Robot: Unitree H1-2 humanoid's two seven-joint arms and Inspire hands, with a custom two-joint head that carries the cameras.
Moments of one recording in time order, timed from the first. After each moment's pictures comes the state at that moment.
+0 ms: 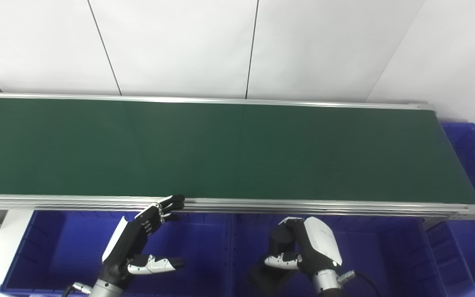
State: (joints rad) left arm 0.32 0.17 -0.15 0.02 -0.06 -0.43 -0.28; right arm 0.31 -0.07 0.35 -0.22 -0.91 0.37 0.06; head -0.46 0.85
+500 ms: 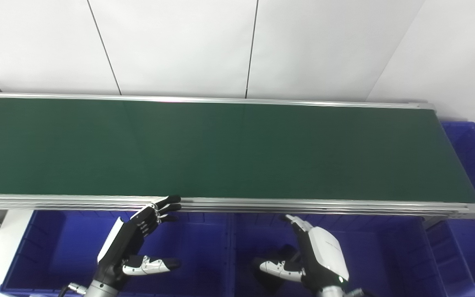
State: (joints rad) left arm 0.33 0.16 -0.11 0.03 -0.09 -0.43 -0.35; right arm 0.45 -0.04 0.37 -0.35 -0.93 0.38 -0.02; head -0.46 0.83
